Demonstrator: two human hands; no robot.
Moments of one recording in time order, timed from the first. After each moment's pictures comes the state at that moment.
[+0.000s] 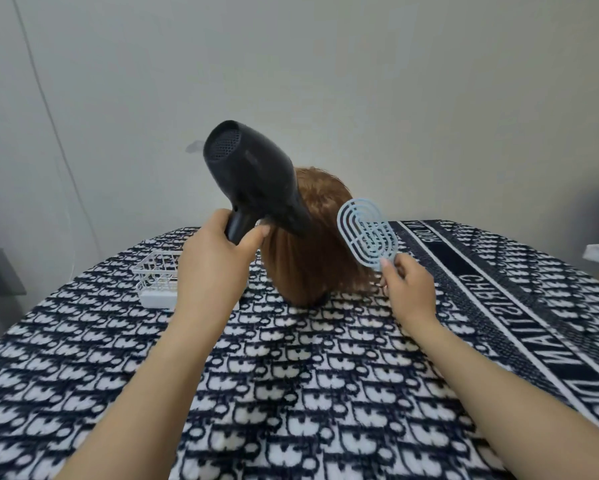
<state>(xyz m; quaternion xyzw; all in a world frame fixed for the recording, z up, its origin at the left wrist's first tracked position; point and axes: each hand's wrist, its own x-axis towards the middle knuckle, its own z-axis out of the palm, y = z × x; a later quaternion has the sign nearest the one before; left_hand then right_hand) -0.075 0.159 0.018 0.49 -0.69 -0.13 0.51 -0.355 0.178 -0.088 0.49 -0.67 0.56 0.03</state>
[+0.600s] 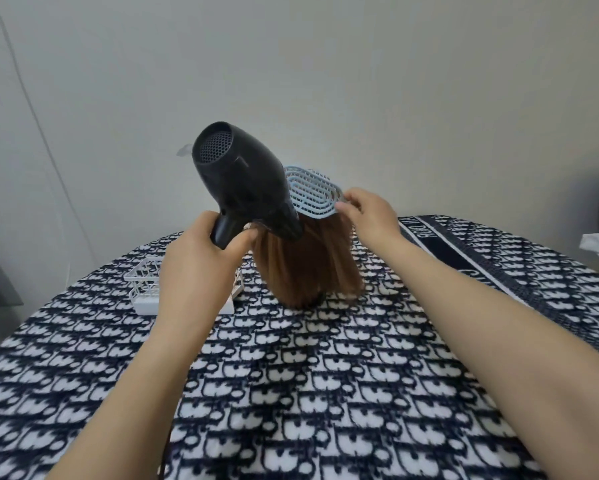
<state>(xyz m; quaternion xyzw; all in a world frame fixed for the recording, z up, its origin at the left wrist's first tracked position) -0.075 0.166 0.026 0.48 -0.70 -0.15 0.50 -0.357 0.109 0.010 0.58 -0.67 0.47 0.06</state>
